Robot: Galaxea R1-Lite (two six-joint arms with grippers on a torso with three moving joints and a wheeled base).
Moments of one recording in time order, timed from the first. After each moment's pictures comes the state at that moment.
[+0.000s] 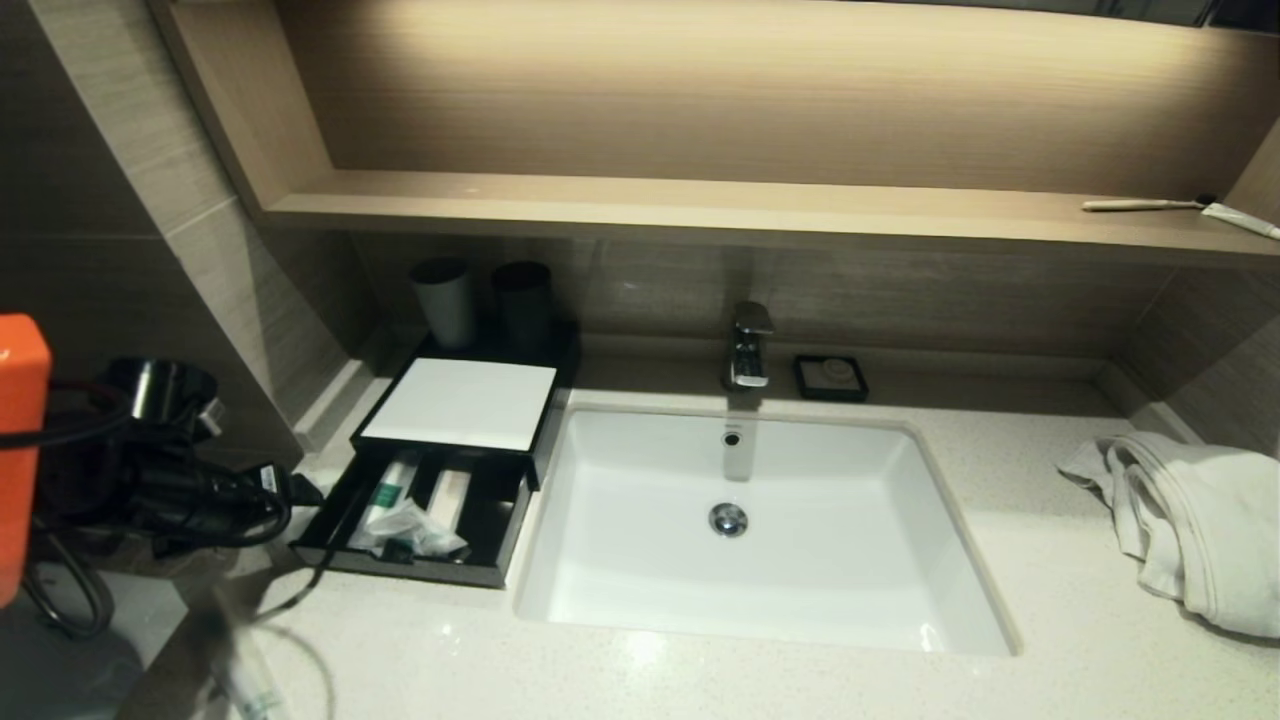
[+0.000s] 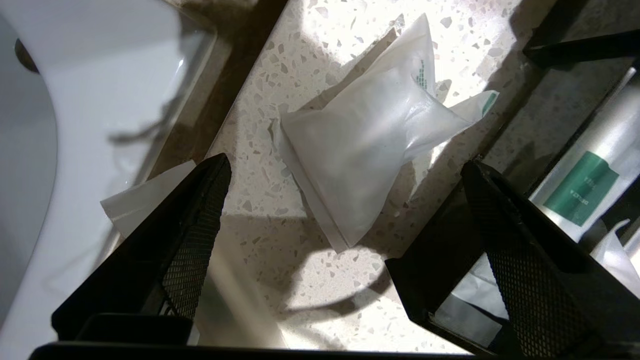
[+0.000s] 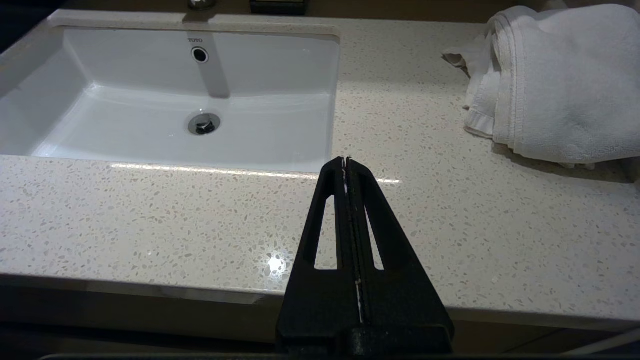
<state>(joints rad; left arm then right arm) 0.22 1.89 -0.94 -0.04 -0.07 -0.24 0.00 0.00 0.00 0.00 0.00 0.00</state>
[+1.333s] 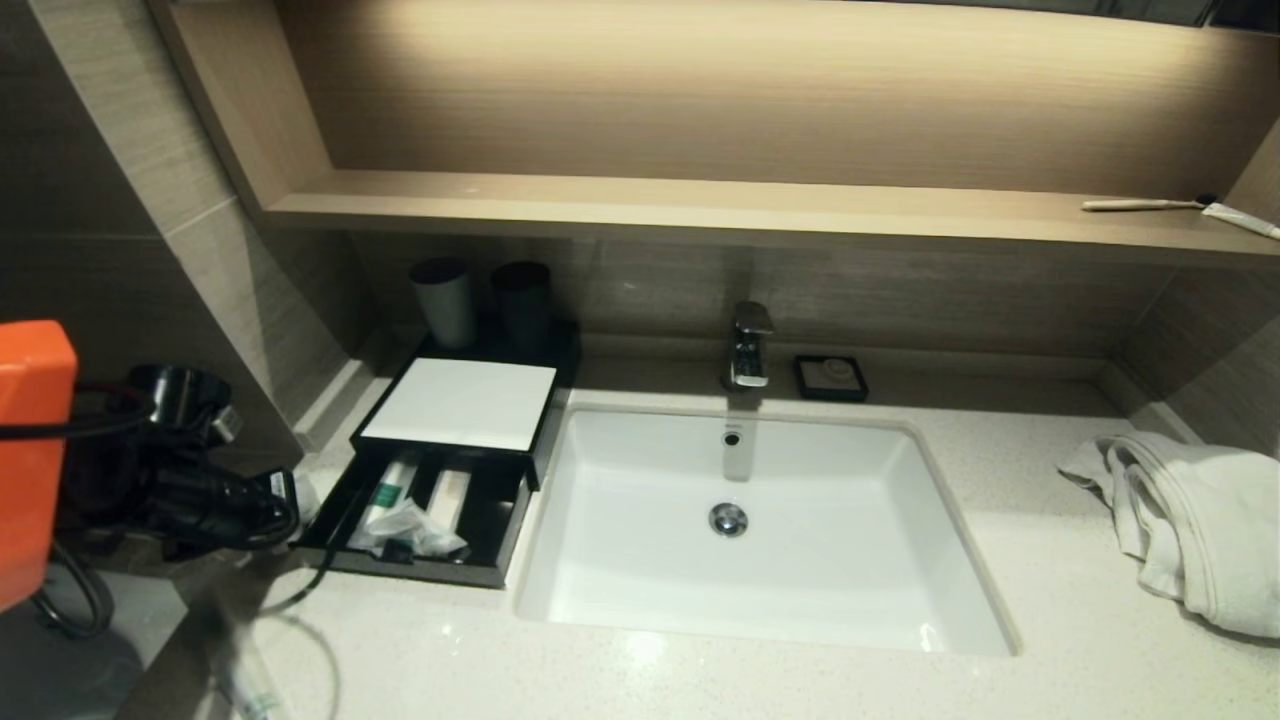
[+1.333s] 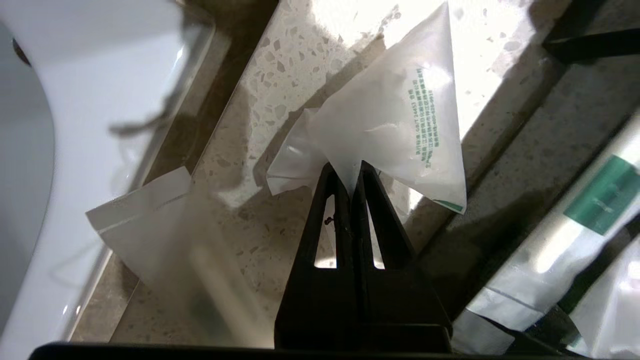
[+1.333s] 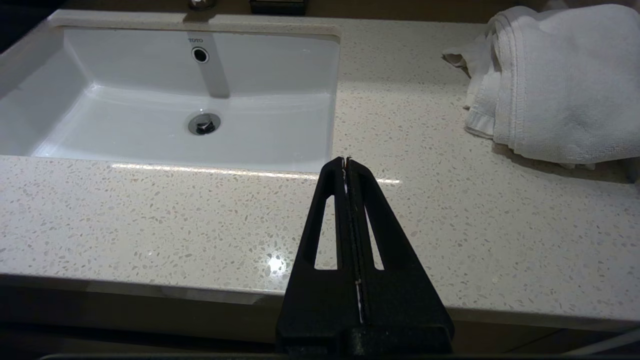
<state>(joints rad) 0.21 1.93 -0.96 -0.03 -0.07 -0.23 0.00 0.00 0.00 0.00 0.00 0.00</state>
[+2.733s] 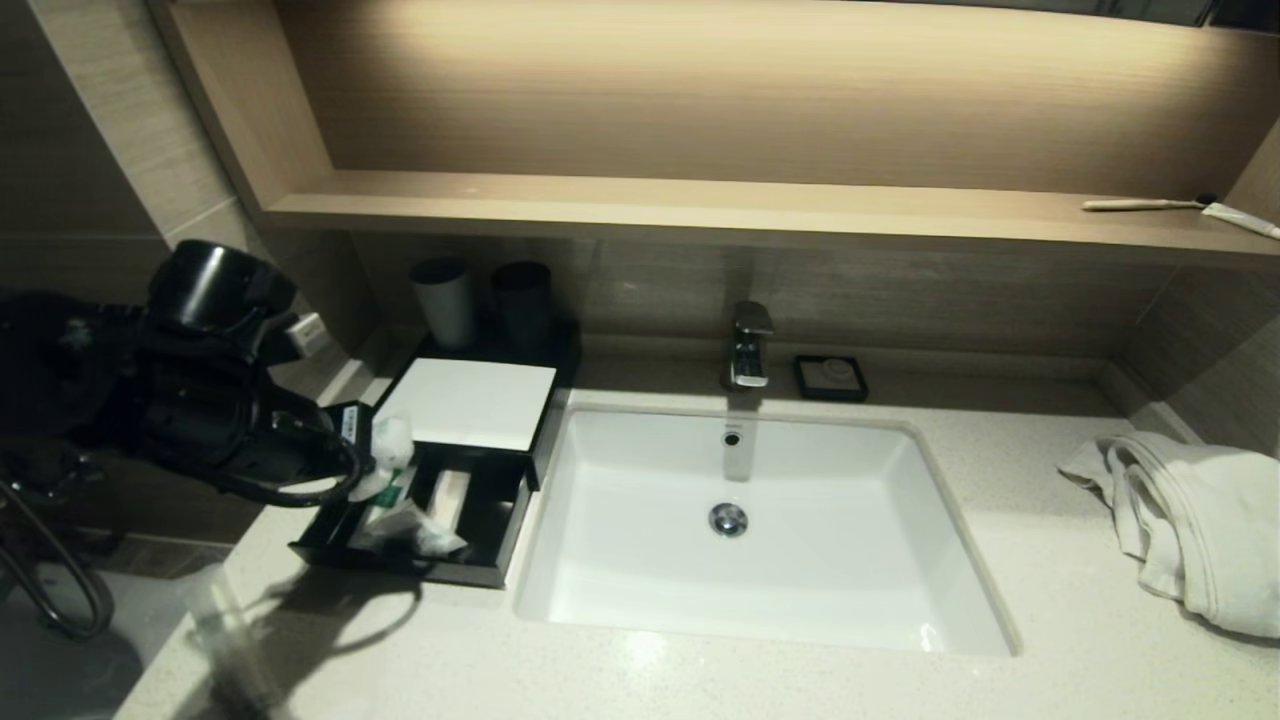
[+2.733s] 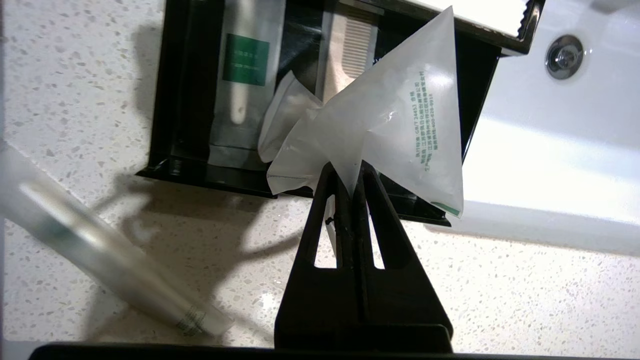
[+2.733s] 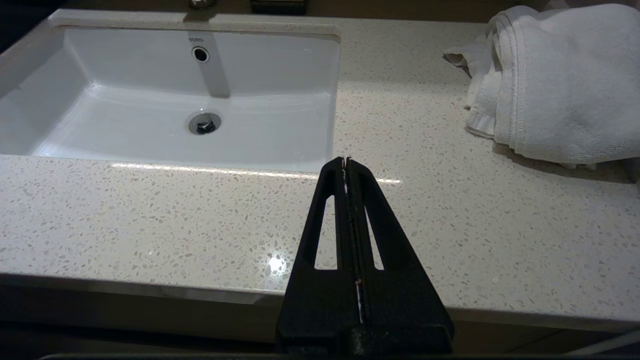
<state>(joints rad) -0.14 1.65 -1.15 0.35 -0.08 -0.26 0.00 0.00 0.00 0.00 0.00 0.00</state>
